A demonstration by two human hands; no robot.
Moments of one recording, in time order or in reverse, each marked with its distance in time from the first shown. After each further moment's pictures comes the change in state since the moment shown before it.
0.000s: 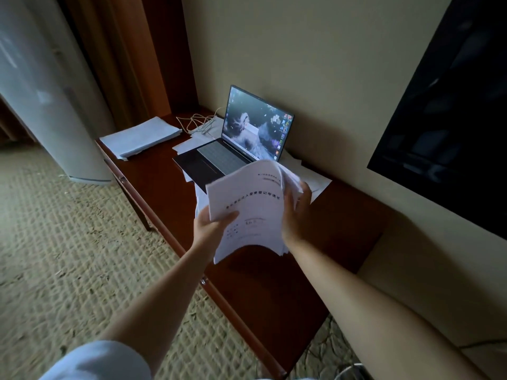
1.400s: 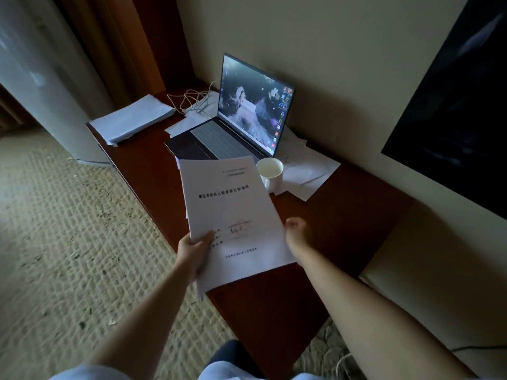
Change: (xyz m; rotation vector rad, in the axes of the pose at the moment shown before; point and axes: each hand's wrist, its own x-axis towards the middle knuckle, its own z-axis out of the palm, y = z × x) left_hand 0.018 -0.066 -0.006 0.086 0.134 -0.358; right_hand 0.049 0.104 -0.008 -0.218 -0.161 0.486
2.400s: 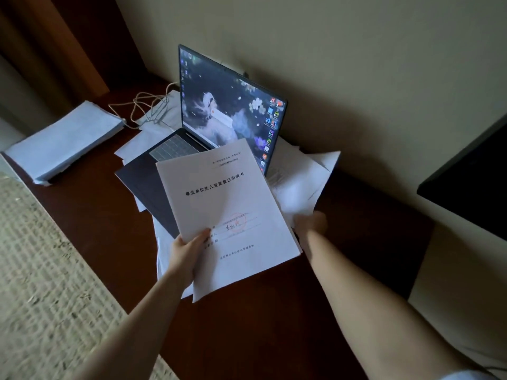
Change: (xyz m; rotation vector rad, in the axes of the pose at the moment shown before) left_hand 0.161 0.076 0.074 -0.033 -0.051 -0.143; right_hand 0.174 -0.068 0.013 0.110 0.311 0.302
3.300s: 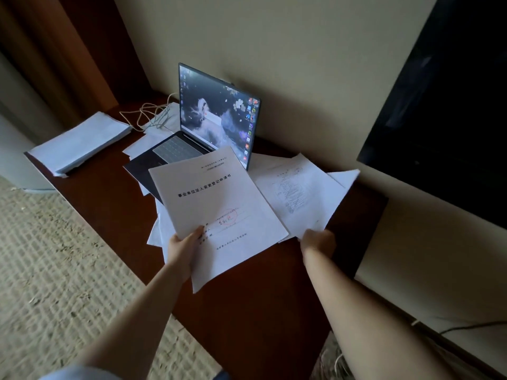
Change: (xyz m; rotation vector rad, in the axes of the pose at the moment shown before) left_hand -0.100 -0.034 -0.019 -0.036 0.008 0.060; right_hand -0.085 0.080 -0.102 0.071 0.163 -0.030
